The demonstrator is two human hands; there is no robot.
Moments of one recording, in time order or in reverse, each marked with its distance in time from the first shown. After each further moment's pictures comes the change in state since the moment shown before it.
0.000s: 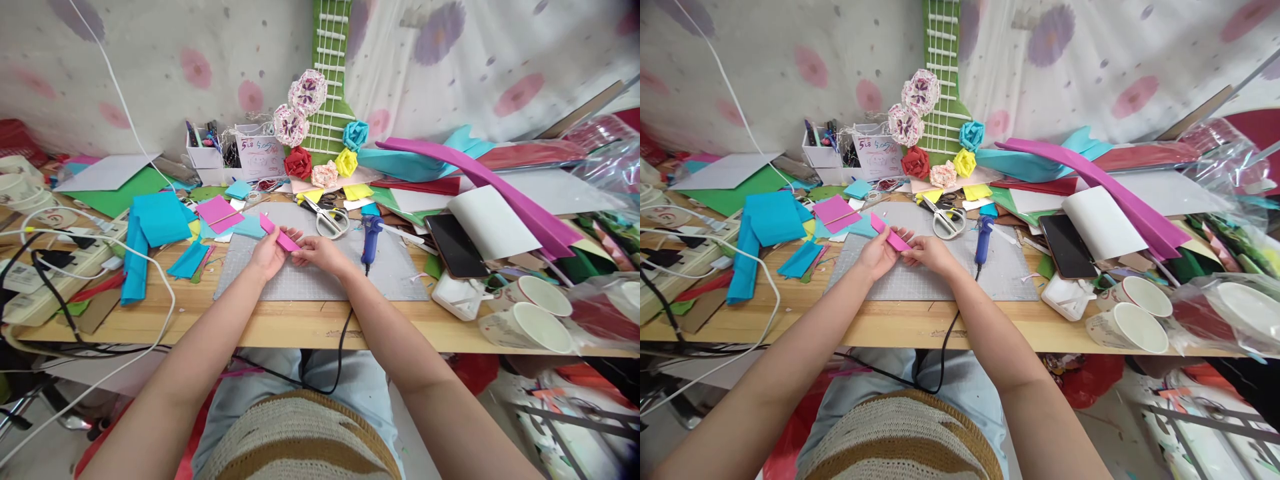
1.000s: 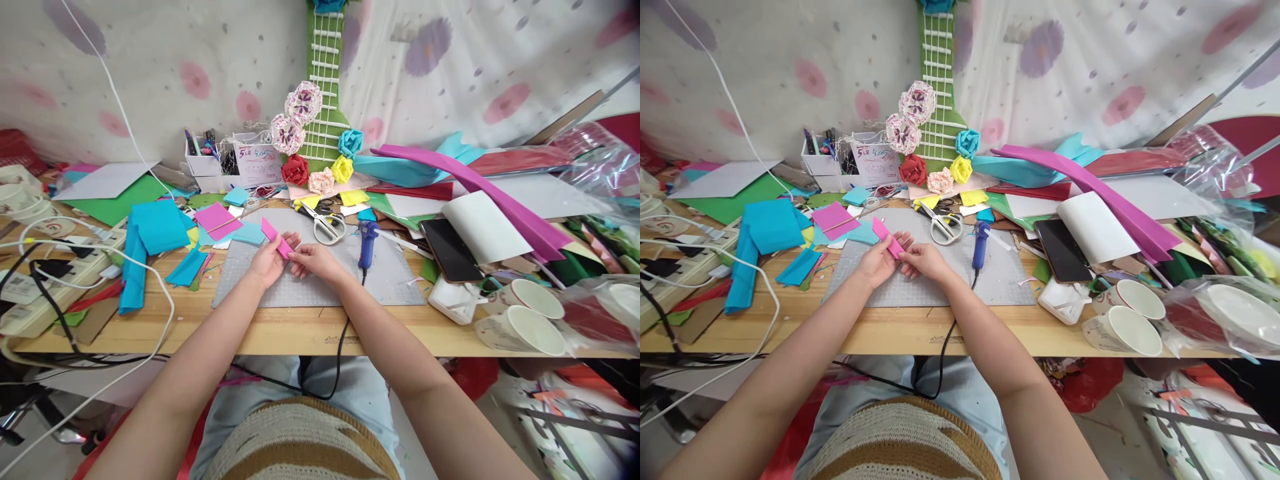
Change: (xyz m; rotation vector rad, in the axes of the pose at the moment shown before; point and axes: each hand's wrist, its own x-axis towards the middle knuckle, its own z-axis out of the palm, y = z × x) left_hand -0.001 -0.001 -0.001 0.014 -0.038 -0.064; right_hand -0.004 -0.012 0.011 0.020 0.017 0.092
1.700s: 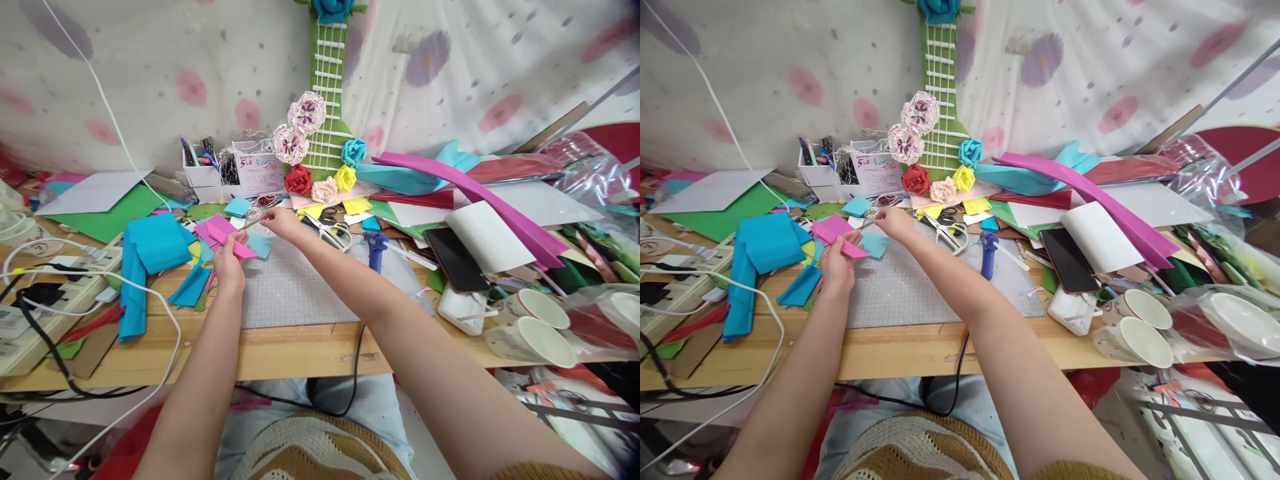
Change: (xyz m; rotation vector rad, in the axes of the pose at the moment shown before) left_hand 0.014 0.062 -0.043 0.152 0.468 0.548; right_hand 0.130 -0.068 0.023 -0.872 0.275 -0.234
